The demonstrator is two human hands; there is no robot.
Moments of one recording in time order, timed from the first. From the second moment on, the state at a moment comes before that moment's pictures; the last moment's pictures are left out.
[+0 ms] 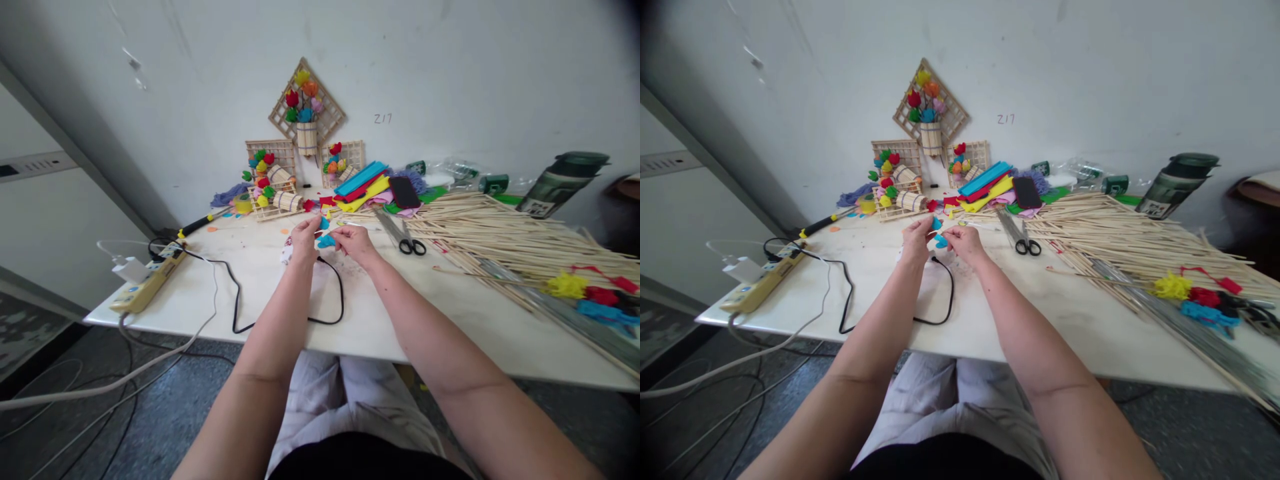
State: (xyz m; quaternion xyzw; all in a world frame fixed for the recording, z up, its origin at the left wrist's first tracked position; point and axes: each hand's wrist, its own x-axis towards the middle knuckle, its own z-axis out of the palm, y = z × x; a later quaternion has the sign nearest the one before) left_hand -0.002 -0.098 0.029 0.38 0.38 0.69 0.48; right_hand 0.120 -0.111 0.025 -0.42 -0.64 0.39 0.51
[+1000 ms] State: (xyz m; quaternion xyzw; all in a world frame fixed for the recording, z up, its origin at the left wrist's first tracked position) left_hand 0.003 -0.106 0.033 0.41 0.39 0.63 0.54; right_hand 0.116 -0.106 0.014 -0.41 -0.62 0.37 0.56
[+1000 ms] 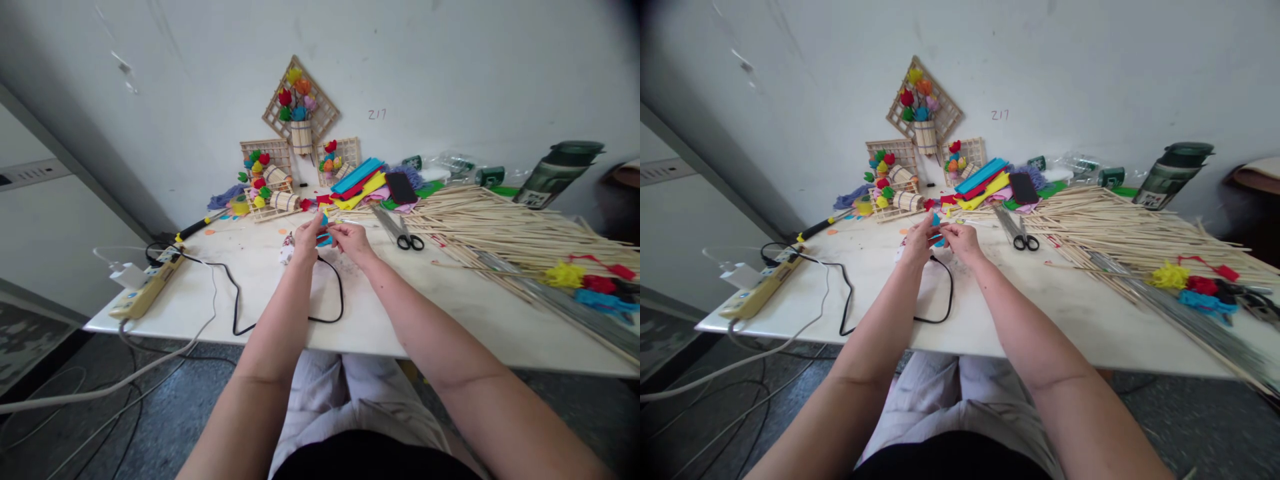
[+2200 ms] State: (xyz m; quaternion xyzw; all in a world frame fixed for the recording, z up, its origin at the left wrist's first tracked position) left_hand -0.003 -0.099 0.032 0.43 0.41 0.69 0.41; right_hand 0.143 -0.093 0.008 -0.54 -0.77 0.08 0.32
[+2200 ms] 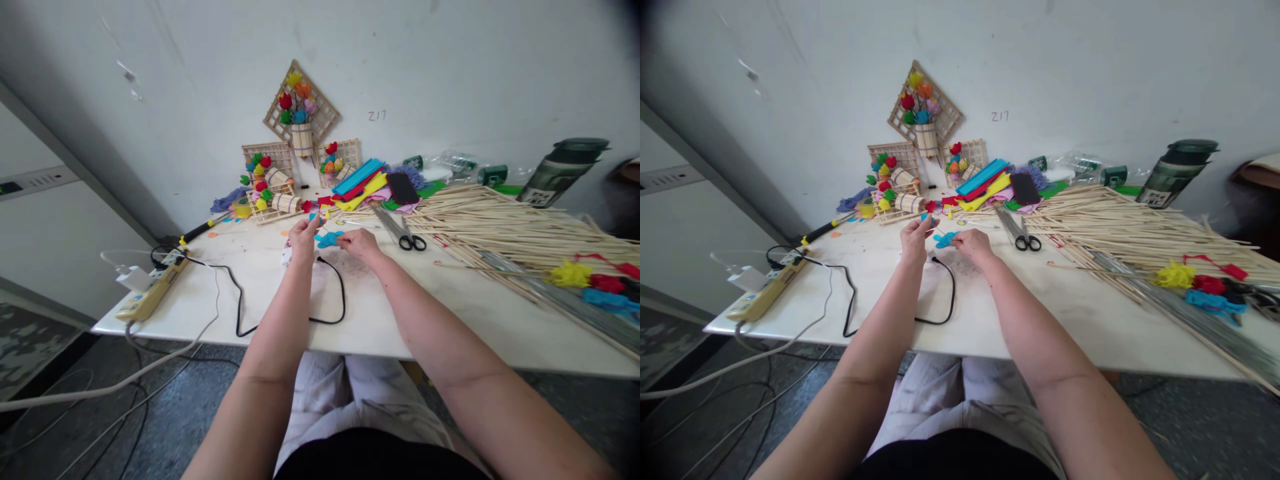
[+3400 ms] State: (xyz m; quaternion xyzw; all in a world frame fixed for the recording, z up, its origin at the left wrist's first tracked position) left_hand -0.011 -0.092 0.031 0.39 0.39 0.73 0.40; right_hand 0.147 -0.086 0.000 -0.46 -0.78 0.20 0.38
